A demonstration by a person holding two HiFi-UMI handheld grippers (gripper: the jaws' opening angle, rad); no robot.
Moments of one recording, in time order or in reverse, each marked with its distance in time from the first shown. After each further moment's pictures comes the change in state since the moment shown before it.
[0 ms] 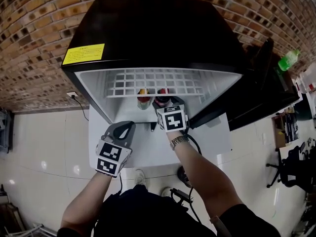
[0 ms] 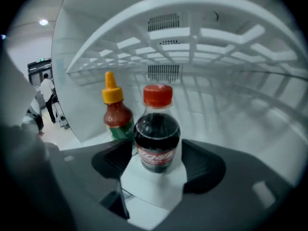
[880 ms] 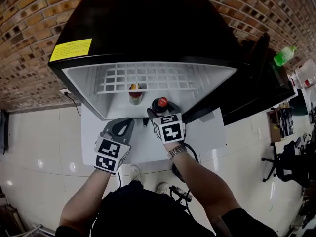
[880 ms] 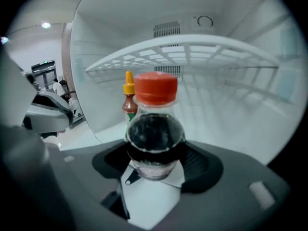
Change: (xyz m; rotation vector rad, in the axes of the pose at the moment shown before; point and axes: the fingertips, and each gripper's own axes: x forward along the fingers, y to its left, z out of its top) left arm 0.018 -0.018 -0.001 -0.017 0.002 -0.037; right arm -0.037 0.017 -0.028 -0.001 -0.007 0.041
